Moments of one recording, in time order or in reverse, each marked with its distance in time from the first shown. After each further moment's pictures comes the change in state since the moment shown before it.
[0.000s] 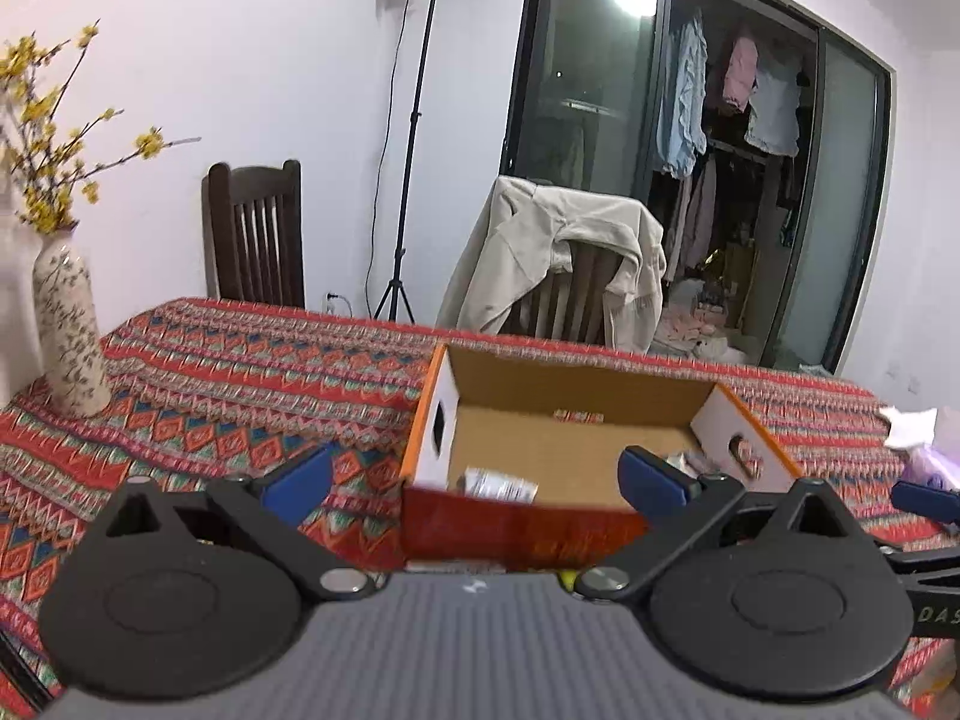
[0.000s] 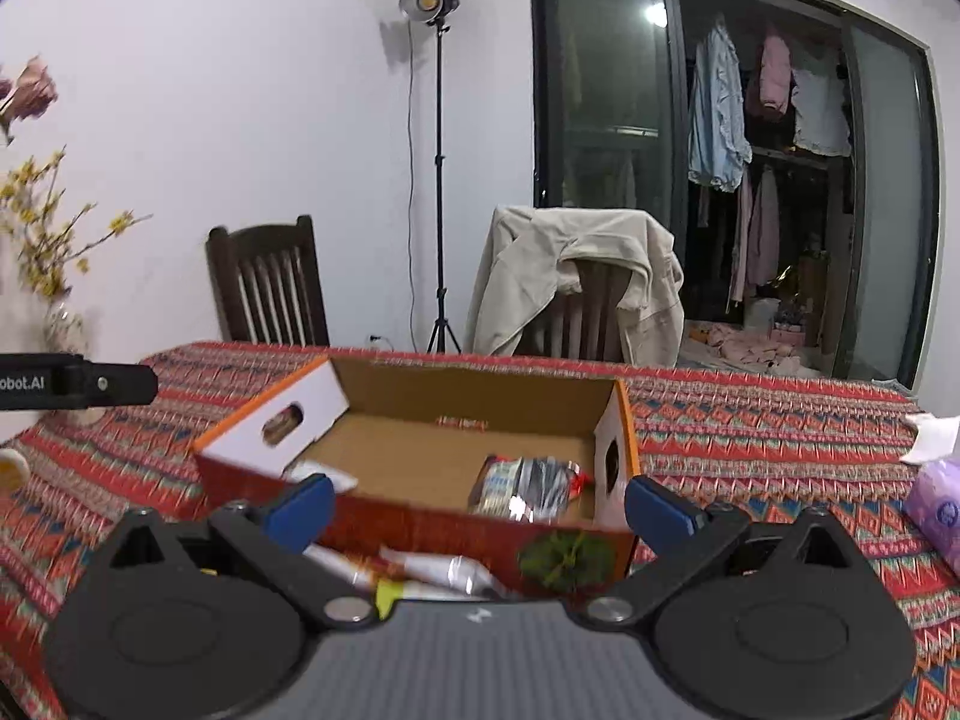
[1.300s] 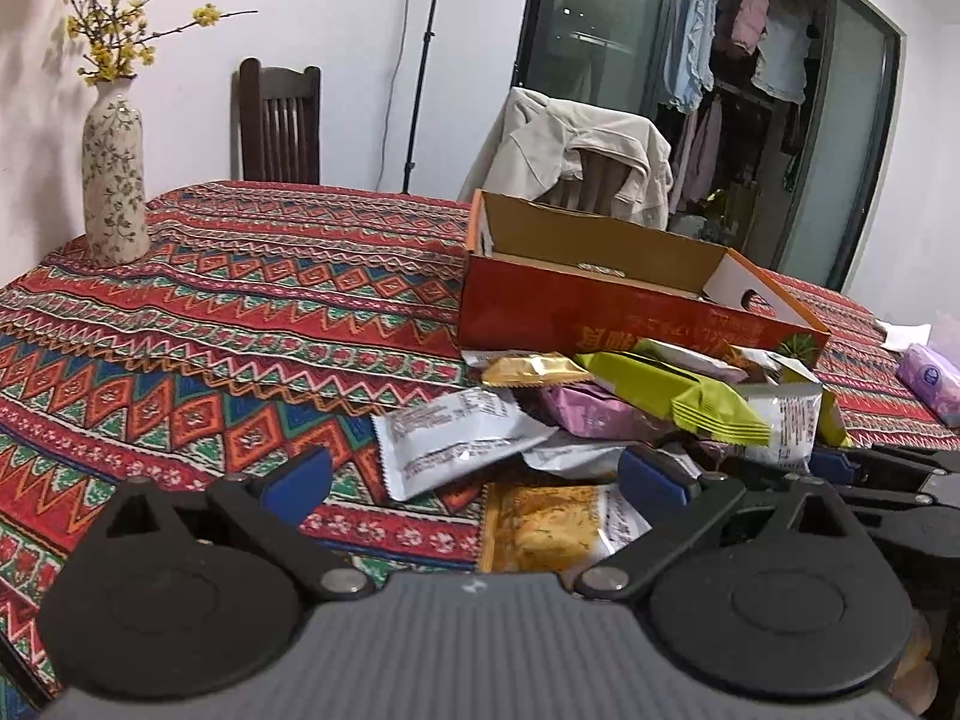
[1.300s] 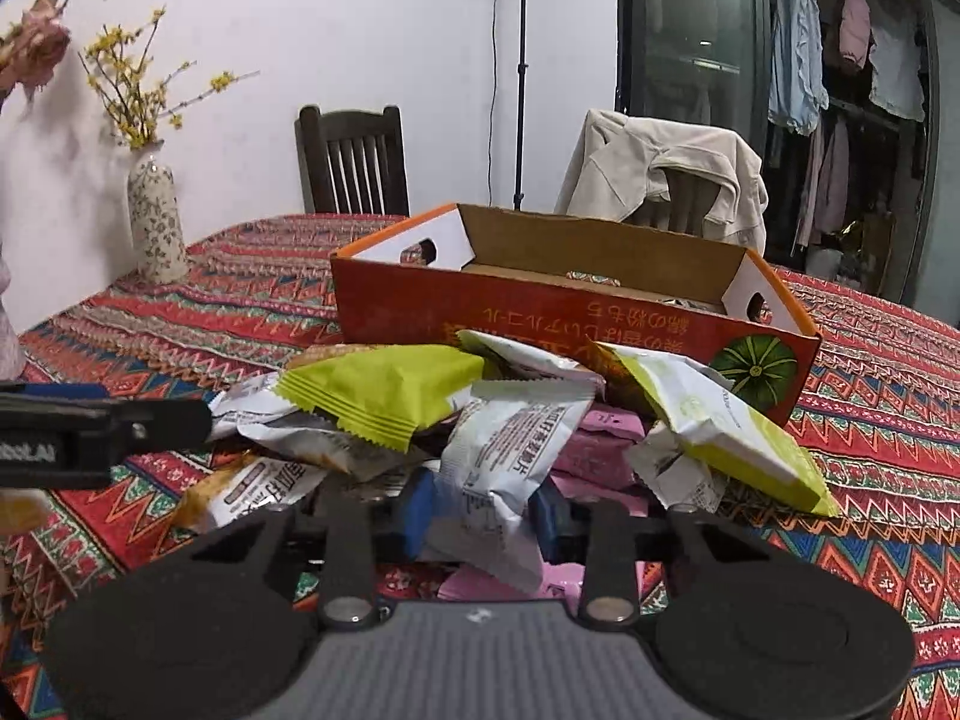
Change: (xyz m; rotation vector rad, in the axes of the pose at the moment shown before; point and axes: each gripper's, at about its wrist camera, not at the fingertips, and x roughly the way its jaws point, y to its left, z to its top) left arm -0.033 0.035 -0.093 -0.018 0.139 -0.015; right arm 0.005 0.087 -0.079 -0.064 0.160 0.105
